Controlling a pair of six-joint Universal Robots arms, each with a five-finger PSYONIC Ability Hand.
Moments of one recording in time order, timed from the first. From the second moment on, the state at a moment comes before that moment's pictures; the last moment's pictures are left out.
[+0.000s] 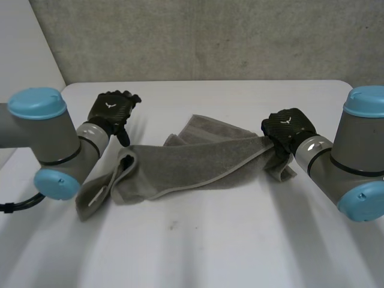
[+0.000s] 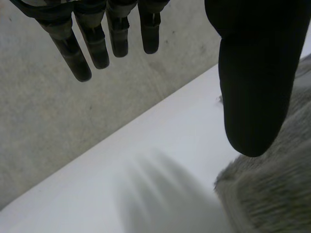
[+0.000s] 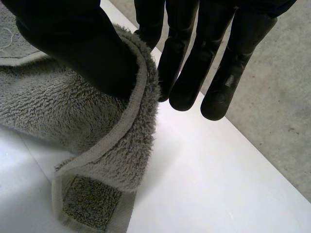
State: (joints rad) left arm 4.38 -2.20 -1.27 3.35 -1.45 3.41; right arm 1.92 -1.06 1.39 -0.05 1.43 2.65; left_hand 0.26 0.26 0.27 0.27 0.09; right_hand 1.39 1.21 1.21 1.22 1.04
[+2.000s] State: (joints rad) left arm 4.35 -2.17 -0.83 2.92 -1.37 3.48; right arm 1.91 -1.03 0.83 0.21 1.39 2.41; left_hand 1.19 1.22 1.22 1.22 1.03; right_hand 1.39 1.22 1.22 1.22 1.04
